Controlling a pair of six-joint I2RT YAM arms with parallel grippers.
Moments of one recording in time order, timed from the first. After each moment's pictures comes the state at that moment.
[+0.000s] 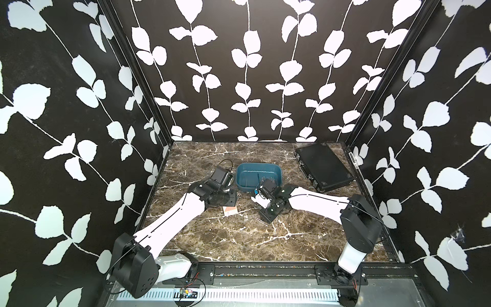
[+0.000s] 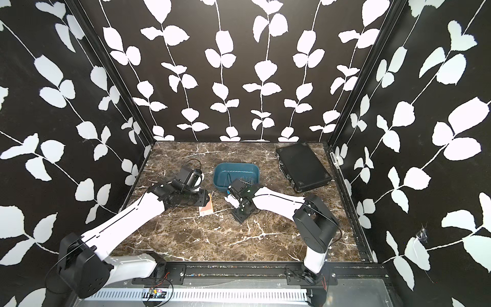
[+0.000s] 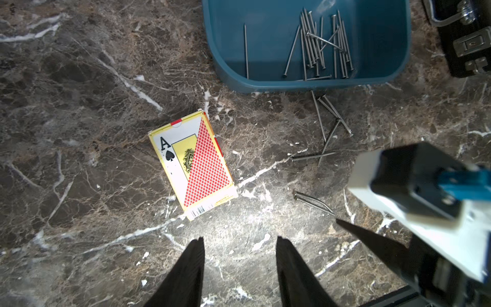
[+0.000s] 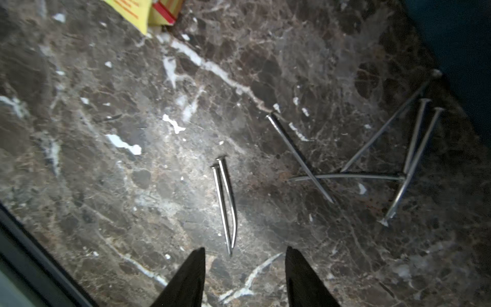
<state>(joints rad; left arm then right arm) -0.59 1.24 1.01 -0.82 0.03 -0.43 0.87 1.77 1.21 -0.73 -0.12 0.00</state>
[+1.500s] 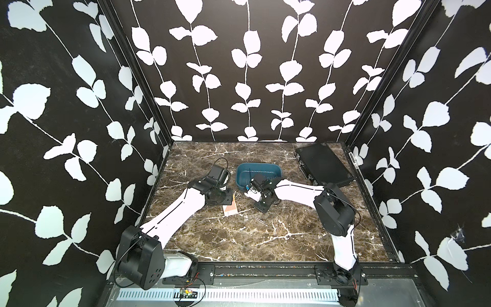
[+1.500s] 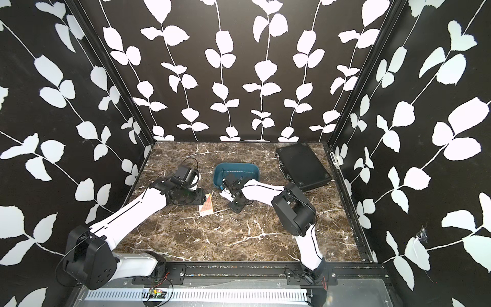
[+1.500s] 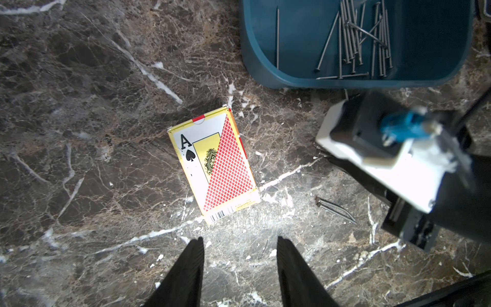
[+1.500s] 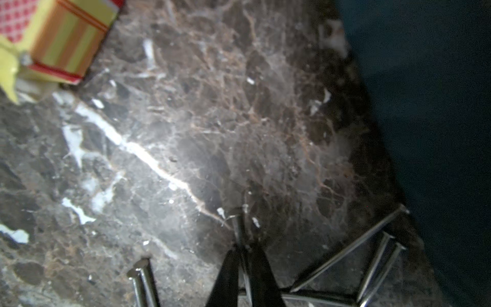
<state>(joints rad) -0.49 1.32 1.01 -0.82 0.08 -0.38 0.84 2.02 1.40 -0.71 -0.06 -0.20</state>
